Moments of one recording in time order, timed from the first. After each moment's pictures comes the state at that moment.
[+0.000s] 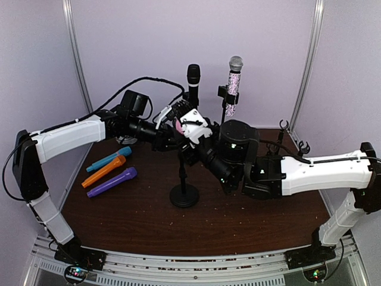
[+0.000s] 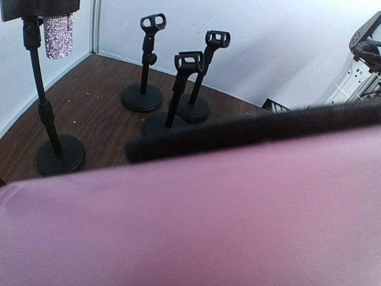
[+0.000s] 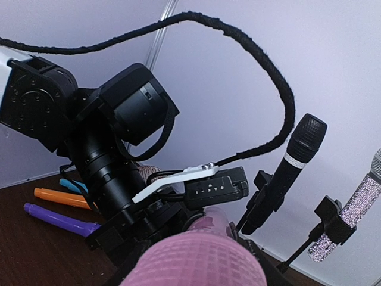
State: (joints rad) left arm -0.62 1.69 1.45 -0.38 0.79 0.16; right arm 1.28 1.58 1.27 0.39 0.68 -0.38
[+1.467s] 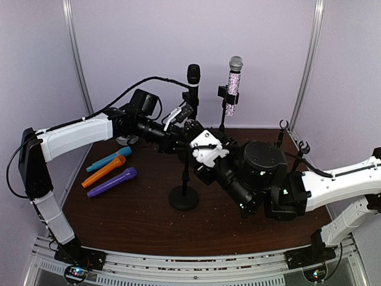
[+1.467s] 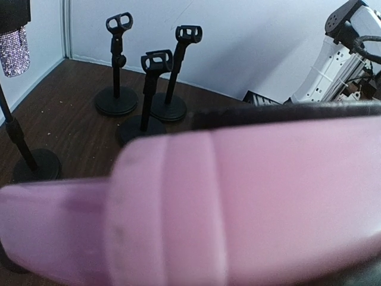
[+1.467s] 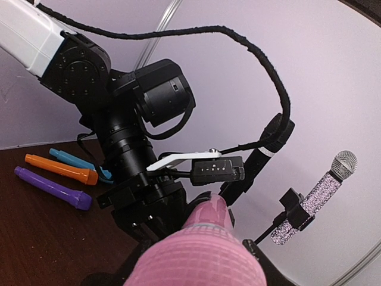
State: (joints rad) left arm -0.68 1.75 1.53 -0.43 0.82 0.20; right arm 1.44 1.42 1.13 0.40 0.89 -0.55
